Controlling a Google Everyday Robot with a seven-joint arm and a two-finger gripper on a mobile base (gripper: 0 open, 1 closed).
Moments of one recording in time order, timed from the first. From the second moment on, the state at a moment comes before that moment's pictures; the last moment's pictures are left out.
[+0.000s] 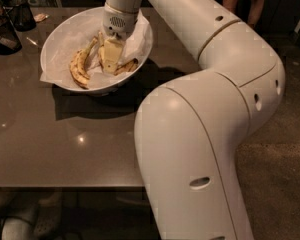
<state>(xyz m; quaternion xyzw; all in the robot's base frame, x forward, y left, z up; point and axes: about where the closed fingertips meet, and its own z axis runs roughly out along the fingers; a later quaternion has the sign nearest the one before) 0.662 0.088 0.884 -0.66 0.74 0.13 0.08</state>
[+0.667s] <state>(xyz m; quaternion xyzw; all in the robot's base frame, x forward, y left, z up) 0.657 0.084 0.867 -0.65 0.75 0.14 0.06</state>
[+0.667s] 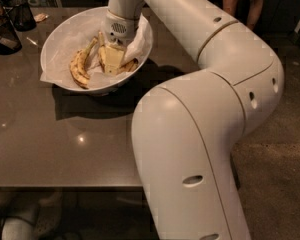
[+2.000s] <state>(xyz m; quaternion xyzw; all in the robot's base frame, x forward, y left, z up) 0.657 0.081 0.857 -0.65 0.74 0.14 0.04</state>
